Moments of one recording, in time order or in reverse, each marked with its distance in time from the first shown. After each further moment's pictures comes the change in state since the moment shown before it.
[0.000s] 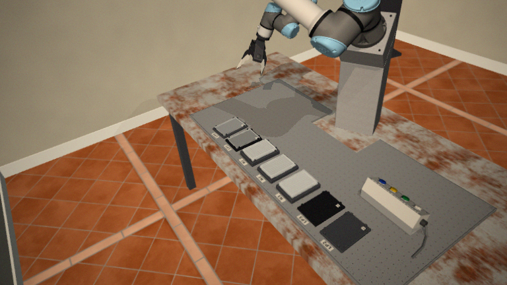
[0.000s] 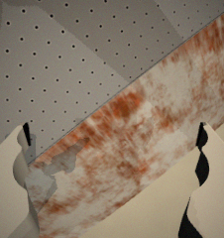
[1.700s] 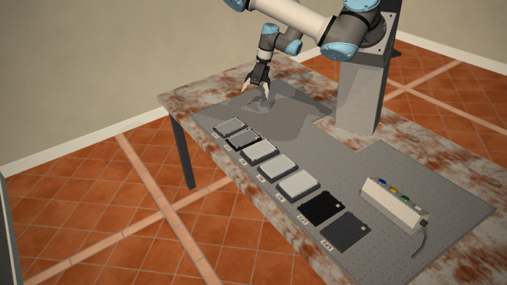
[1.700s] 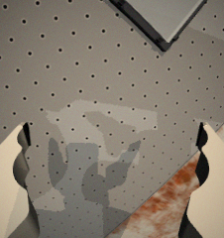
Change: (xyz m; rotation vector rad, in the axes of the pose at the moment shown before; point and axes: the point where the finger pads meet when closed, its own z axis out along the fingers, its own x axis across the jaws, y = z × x) arm -0.036 -0.152 0.044 0.013 -0.159 0.281
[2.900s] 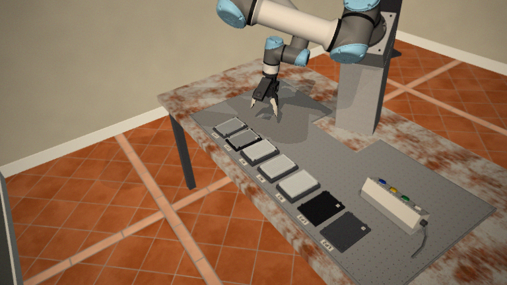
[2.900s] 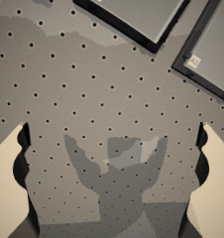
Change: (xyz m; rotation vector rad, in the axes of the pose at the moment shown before) arm -0.070 -0.096 0.016 -0.032 -0.098 0.215
